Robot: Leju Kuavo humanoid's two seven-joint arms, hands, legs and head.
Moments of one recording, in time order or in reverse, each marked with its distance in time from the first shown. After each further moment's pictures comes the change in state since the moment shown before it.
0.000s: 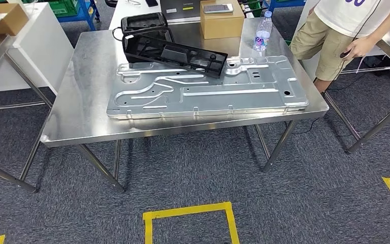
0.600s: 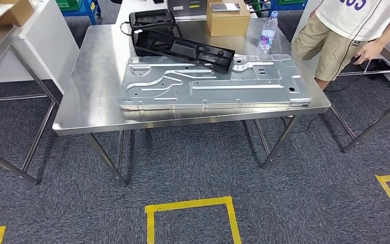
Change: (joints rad) left arm 0.090 0.019 0.043 0.027 0.052 0.010 0.109; right arm 0.022 0.001 -0.019 0.000 -0.022 0.000 -0.008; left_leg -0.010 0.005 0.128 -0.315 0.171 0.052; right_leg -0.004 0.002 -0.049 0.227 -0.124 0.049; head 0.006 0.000
